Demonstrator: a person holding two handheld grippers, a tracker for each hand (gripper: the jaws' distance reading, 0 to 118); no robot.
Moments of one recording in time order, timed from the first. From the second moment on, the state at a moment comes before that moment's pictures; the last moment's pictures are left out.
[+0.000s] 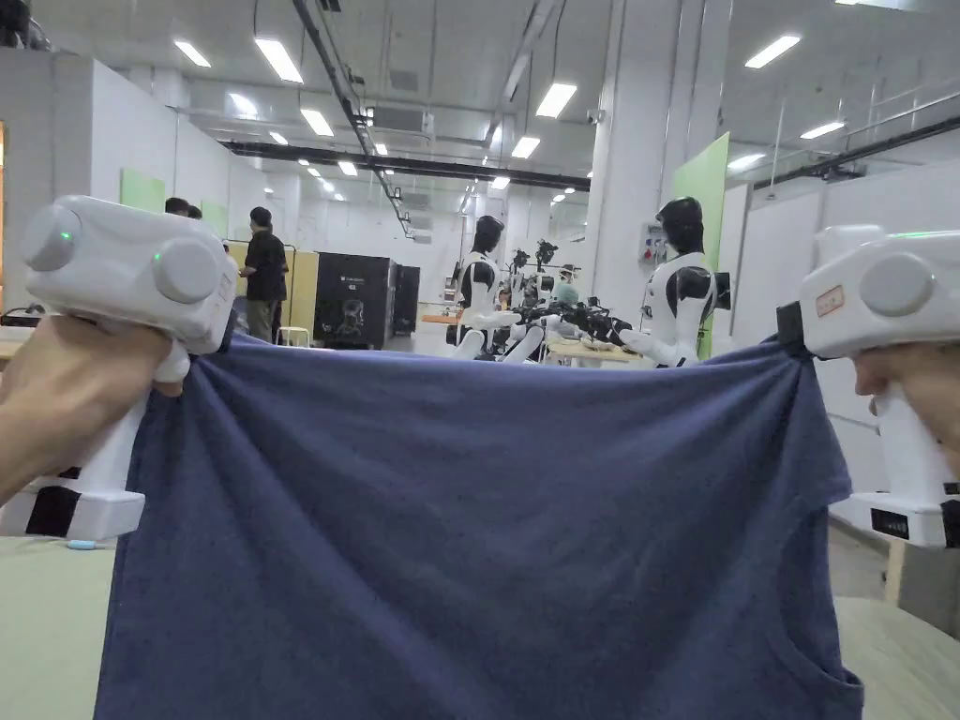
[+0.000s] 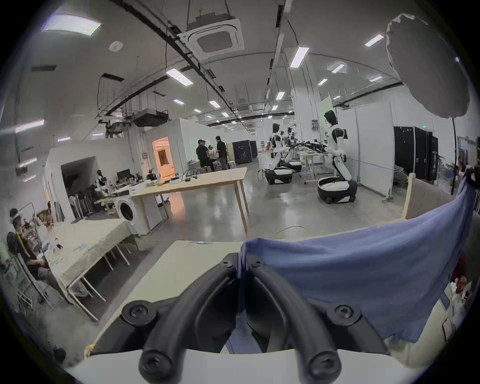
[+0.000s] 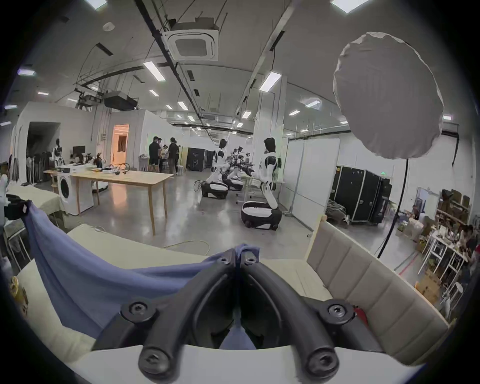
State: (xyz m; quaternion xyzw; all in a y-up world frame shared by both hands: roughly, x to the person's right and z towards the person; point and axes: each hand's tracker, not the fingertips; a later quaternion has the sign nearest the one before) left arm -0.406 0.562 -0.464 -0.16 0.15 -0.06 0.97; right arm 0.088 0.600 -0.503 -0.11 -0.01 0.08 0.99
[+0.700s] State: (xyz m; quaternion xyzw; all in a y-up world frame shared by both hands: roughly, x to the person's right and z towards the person) left arm -0.392 0.434 -0.551 -0.21 0.15 -0.04 0.97; right arm 0.097 0.478 -0.595 -0.17 -0.02 0.06 0.98
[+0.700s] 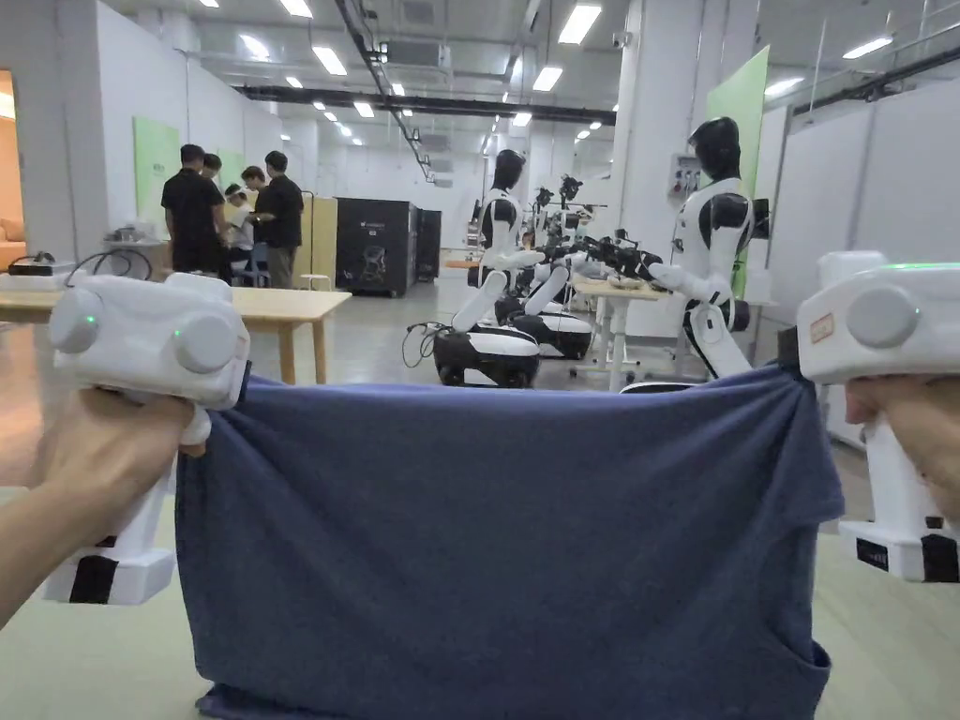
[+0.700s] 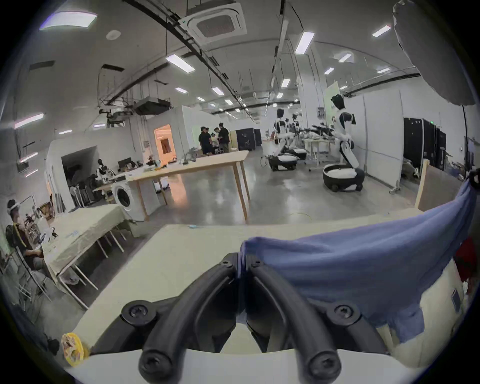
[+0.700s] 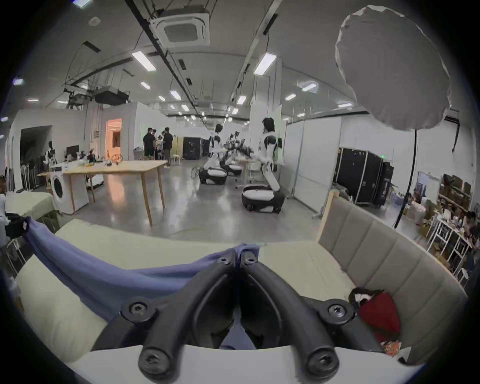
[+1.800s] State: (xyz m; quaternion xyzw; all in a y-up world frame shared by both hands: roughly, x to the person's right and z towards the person) left arm -0.394 0.212 -0.132 -0.34 0.07 0.01 0.94; right arm 0.157 0.206 -0.150 -0.32 0.05 0.01 0.95
